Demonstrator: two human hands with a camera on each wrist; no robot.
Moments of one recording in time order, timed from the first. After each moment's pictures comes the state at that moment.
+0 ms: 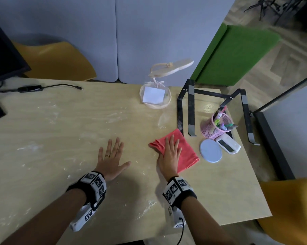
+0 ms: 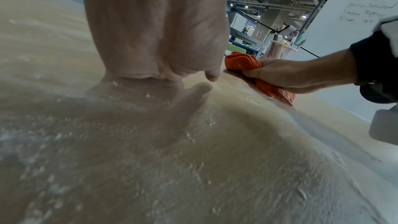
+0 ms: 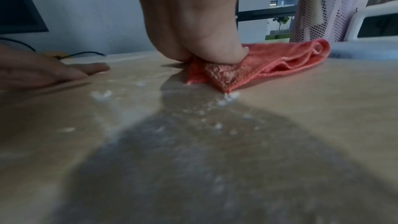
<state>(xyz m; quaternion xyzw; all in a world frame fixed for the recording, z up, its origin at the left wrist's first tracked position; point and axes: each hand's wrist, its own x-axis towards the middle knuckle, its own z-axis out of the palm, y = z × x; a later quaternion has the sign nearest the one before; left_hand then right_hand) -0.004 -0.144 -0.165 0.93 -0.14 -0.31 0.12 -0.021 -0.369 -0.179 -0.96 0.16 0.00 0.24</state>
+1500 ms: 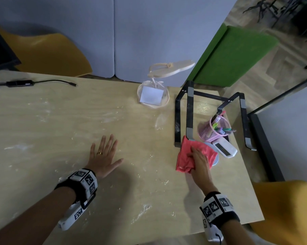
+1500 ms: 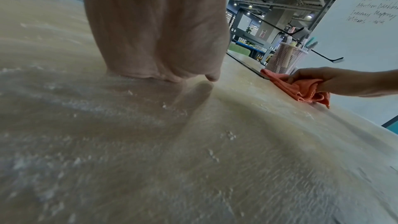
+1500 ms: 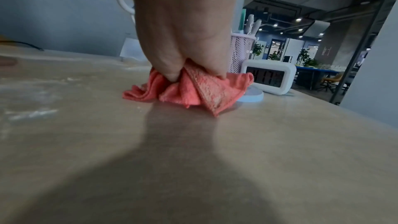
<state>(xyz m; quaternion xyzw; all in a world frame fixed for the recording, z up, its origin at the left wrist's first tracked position) 0.013 -0.137 -0.154 0.92 -0.16 -0.34 0.11 -0.055 -0.494 -0.154 -0.97 0.11 0.05 0.21</state>
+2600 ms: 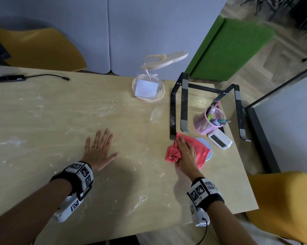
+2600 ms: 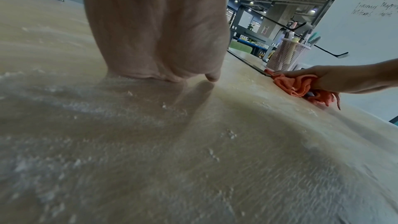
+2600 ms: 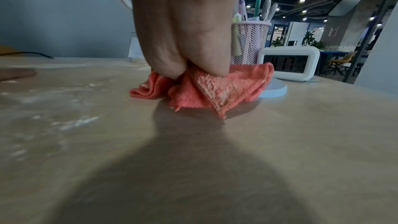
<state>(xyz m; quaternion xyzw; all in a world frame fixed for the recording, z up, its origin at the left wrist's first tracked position) 0.013 -0.136 -0.157 0.92 -0.15 -0.34 0.10 -0.045 -0.467 -0.150 -0.97 0.09 0.10 0.18</state>
